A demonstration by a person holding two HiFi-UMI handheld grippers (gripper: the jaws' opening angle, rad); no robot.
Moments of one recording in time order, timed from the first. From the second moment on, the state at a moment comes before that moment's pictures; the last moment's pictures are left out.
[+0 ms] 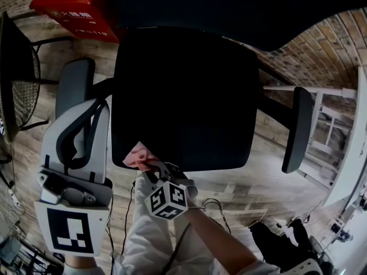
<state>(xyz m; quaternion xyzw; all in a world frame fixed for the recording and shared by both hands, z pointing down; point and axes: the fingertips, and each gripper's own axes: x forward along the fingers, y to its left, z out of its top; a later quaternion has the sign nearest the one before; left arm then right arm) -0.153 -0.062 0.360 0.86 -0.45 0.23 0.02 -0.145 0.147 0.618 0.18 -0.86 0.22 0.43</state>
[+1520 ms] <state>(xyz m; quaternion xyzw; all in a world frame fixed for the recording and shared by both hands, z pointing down) -0.019 -0.040 0.337 0.90 -0.37 0.24 0.00 0.219 0.188 0.609 0.48 -0.67 0.29 0.49</state>
